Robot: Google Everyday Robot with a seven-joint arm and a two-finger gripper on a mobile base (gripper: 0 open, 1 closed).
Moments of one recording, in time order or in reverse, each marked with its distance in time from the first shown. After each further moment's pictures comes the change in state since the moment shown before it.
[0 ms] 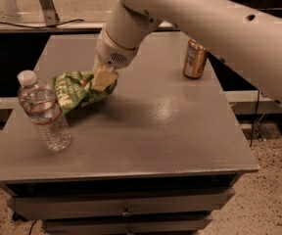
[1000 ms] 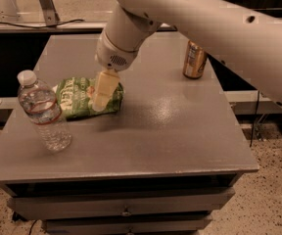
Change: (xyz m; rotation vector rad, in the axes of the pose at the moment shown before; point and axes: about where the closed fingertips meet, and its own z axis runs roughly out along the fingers) arm 0.001 0.005 0.003 -0.004 0.010 0.013
